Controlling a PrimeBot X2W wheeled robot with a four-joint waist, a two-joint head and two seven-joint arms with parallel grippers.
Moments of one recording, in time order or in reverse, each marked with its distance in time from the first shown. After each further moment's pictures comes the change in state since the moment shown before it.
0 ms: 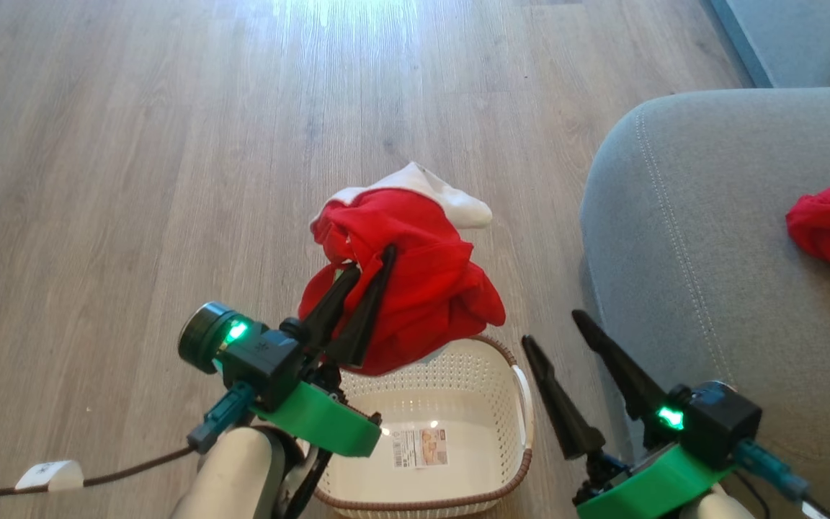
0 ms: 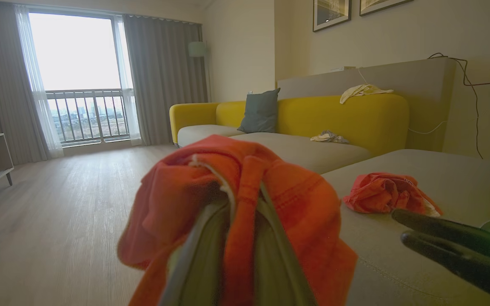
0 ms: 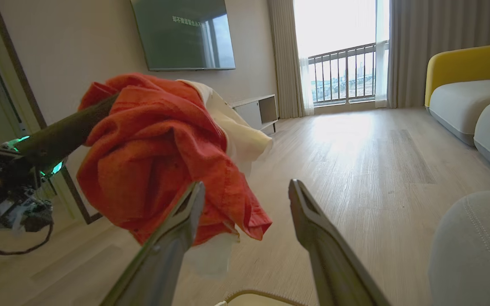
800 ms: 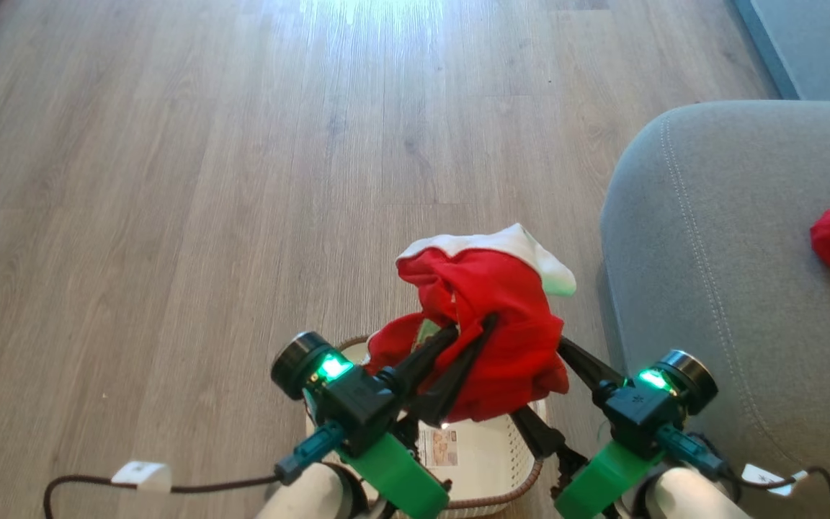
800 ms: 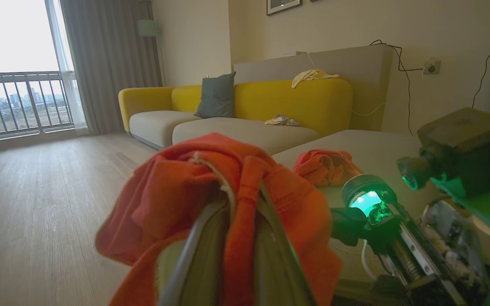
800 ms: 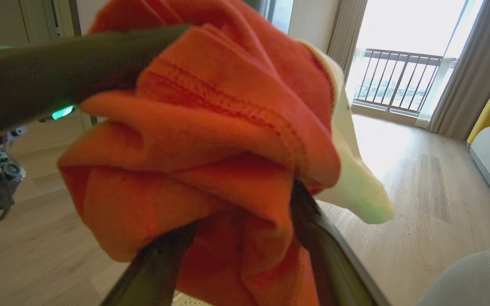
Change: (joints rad) left arm 0.000 0.003 -0.212 0.028 -0.028 -0.022 0.000; right arm -0.146 -0.064 0.149 0.157 -0.177 0.000 0.000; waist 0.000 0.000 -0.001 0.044
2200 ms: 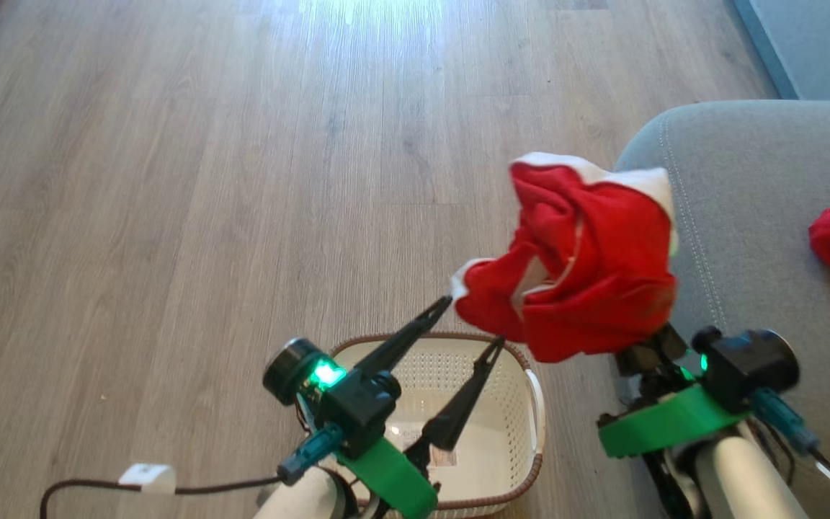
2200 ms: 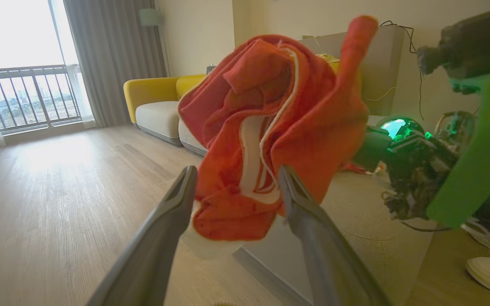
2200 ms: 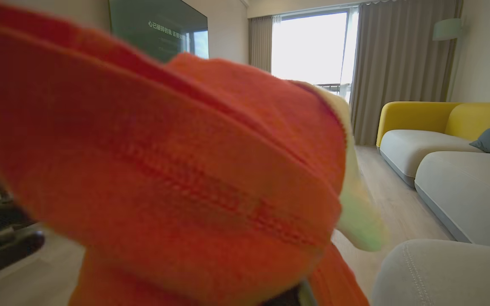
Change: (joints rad) left arm 0.008 0.002 0.020 0.042 0.045 -0.008 0.000; right arm 0.043 0.166 -0.326 -0.073 -0.029 0.000 0.000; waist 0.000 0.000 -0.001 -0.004
